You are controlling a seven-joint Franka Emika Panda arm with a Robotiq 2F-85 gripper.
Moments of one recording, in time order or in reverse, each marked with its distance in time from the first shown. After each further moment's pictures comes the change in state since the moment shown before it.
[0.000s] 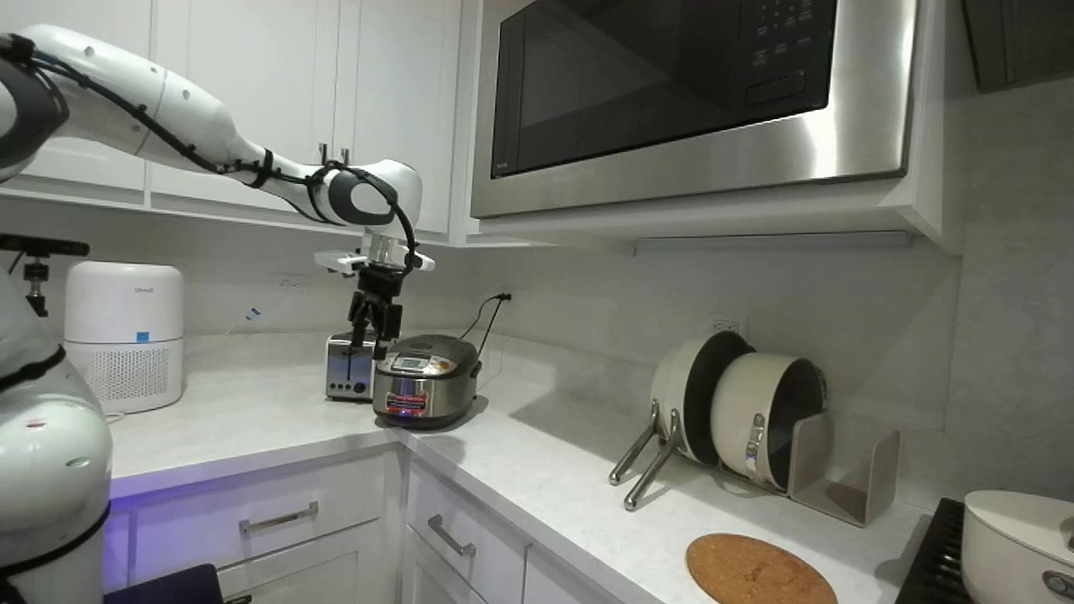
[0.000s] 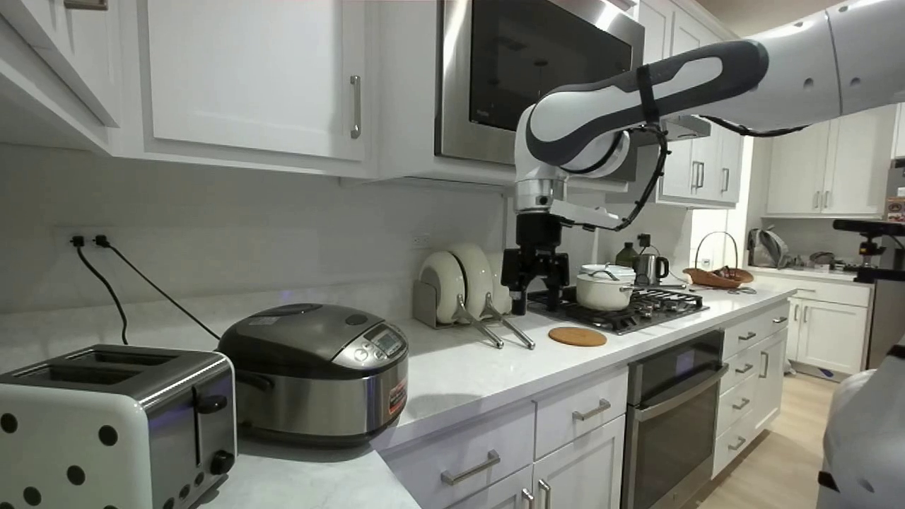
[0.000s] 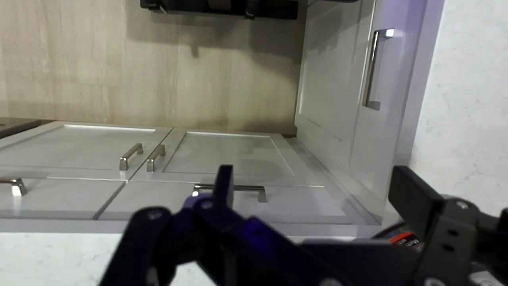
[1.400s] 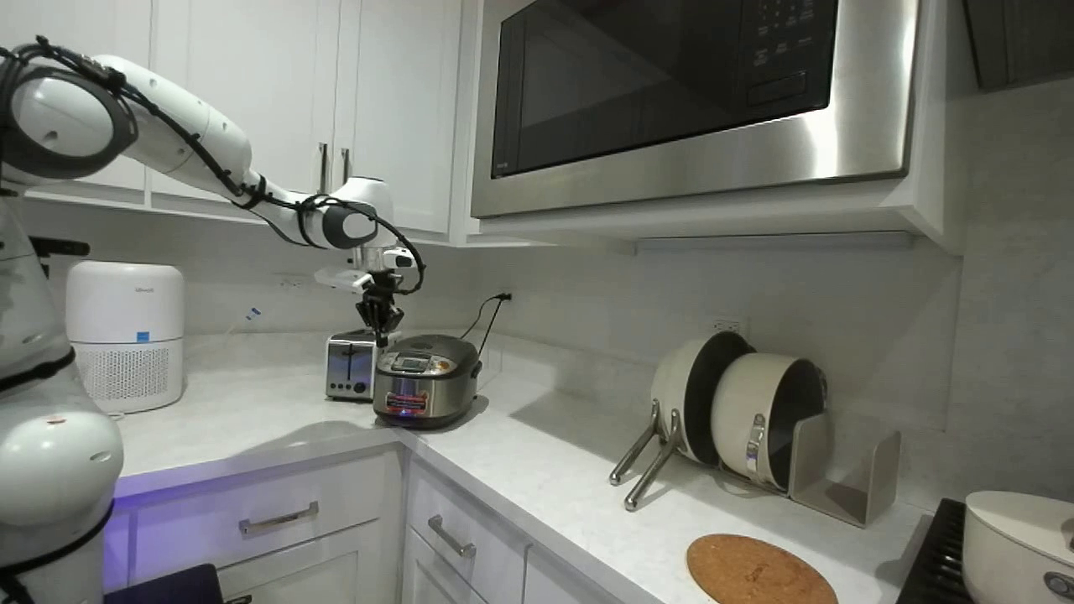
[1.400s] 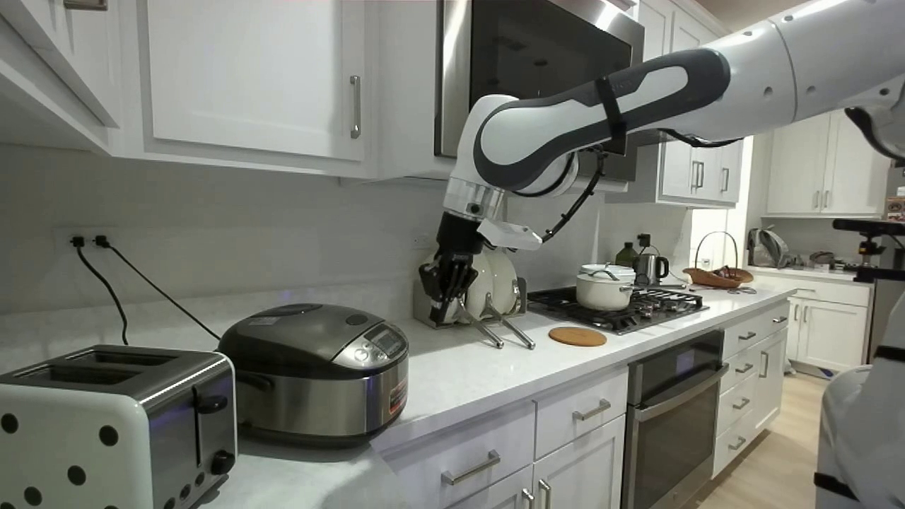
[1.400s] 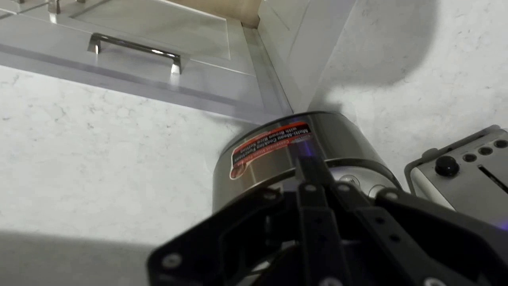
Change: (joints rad) arm 0.126 0.130 0.114 0.024 0.010 0.452 -0.003
